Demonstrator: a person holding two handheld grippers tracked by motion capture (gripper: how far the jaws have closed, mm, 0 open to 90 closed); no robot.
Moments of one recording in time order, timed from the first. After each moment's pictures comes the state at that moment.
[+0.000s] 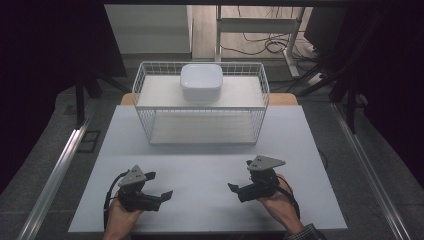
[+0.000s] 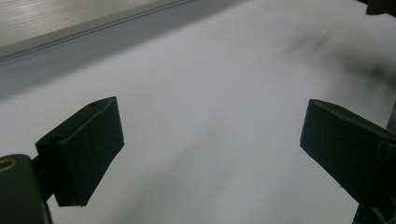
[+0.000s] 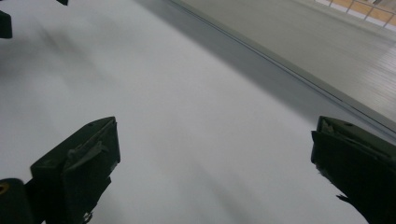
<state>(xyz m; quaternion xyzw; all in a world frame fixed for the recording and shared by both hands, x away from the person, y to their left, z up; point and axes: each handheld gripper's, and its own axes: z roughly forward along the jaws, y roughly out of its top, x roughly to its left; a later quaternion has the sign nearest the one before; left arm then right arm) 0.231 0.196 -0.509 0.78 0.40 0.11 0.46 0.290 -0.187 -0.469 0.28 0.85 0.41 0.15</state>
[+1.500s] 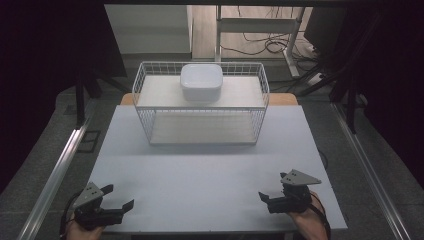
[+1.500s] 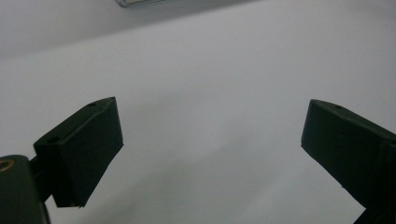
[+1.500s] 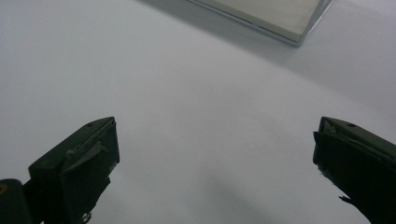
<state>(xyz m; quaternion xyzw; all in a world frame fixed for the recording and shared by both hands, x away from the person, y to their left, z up) 0.177 0.282 -0.525 0.74 0.48 0.18 0.43 0.260 -0.267 -0.484 0.36 0.83 0.39 0.20</state>
